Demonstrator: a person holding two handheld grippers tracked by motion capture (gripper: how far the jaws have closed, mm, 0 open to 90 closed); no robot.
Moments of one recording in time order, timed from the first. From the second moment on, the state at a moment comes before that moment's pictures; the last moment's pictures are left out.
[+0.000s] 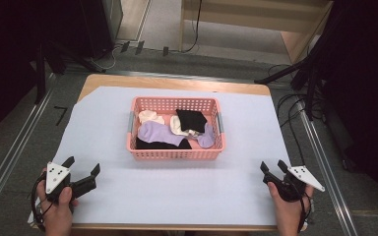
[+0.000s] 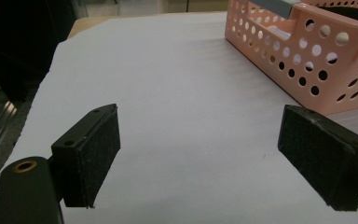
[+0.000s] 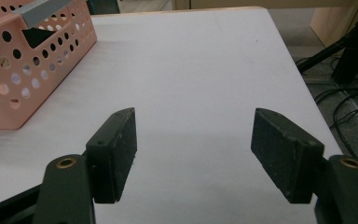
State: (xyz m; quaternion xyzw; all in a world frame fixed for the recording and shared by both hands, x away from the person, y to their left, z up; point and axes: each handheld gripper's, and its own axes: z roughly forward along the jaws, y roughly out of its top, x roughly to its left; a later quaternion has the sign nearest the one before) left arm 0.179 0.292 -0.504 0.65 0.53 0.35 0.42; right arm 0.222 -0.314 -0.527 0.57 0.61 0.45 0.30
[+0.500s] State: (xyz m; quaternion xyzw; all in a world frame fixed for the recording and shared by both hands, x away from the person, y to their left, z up) left arm 0.179 0.293 -0.504 0.65 0.52 0.34 0.43; right arm 0.219 -0.313 -0.525 0.58 0.59 0.47 0.31
